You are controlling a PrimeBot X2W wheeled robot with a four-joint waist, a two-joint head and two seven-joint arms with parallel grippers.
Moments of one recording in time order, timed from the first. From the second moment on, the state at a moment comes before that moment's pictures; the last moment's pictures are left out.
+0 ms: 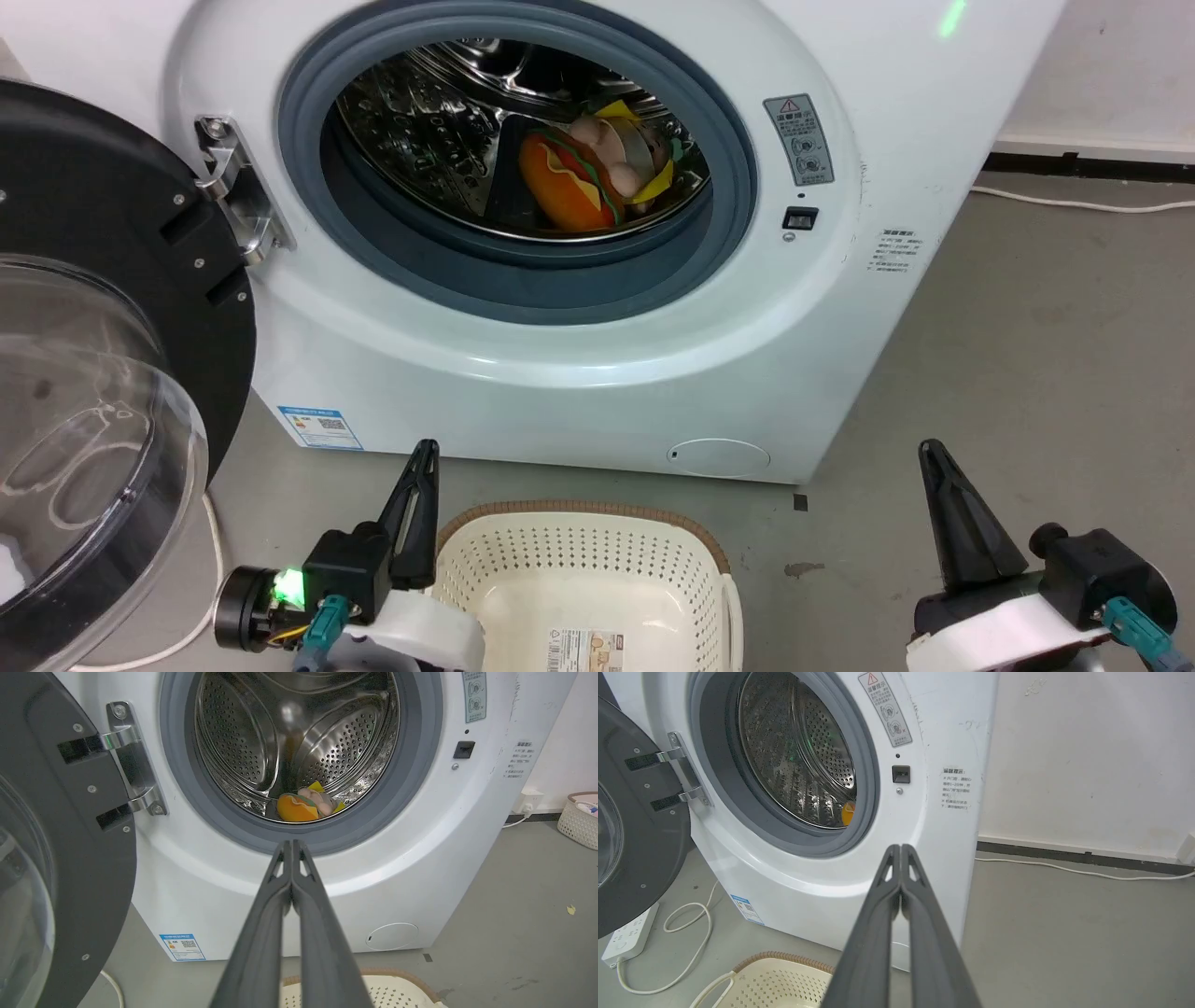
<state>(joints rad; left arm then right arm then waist) -0.06 0.08 -0.15 0.12 -0.05 0.03 -0.23 0.00 -0.05 0.02 0.05 0.10 0.13 -0.23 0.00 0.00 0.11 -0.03</state>
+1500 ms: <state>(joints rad) -0.04 0.07 -0.10 0.07 -0.04 0.02 -0.14 0.00 -0.05 0.01 0.04 0.06 0.13 -0.14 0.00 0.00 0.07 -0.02</state>
